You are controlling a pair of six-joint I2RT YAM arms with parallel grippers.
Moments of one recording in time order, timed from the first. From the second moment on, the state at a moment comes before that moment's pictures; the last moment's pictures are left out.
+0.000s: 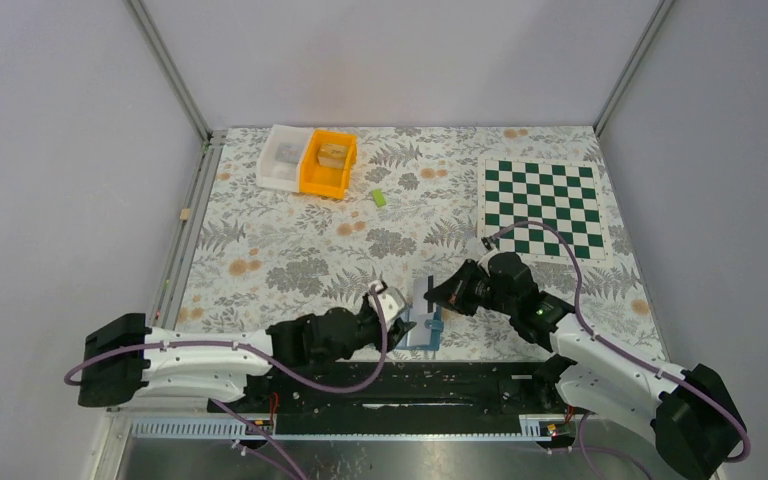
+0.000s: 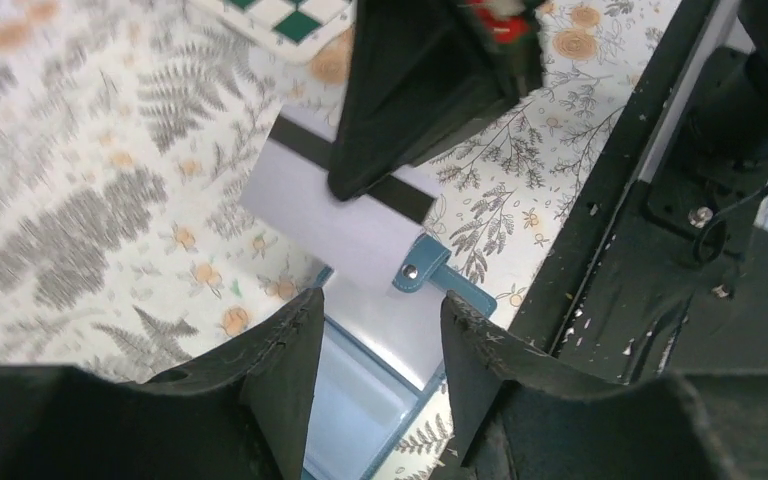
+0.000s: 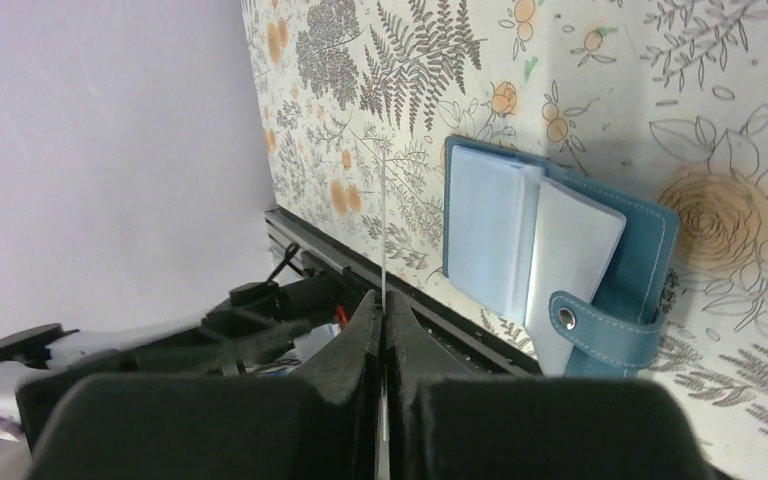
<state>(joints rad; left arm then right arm) -1.29 1.02 0.44 0.30 -0.28 -0.15 0.66 0.91 0.40 0.00 -0.28 1.17</state>
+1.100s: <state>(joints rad) -1.52 1.35 0.47 0.65 -0.69 0.46 0.66 0.86 0.33 0.07 -0.30 1.40</state>
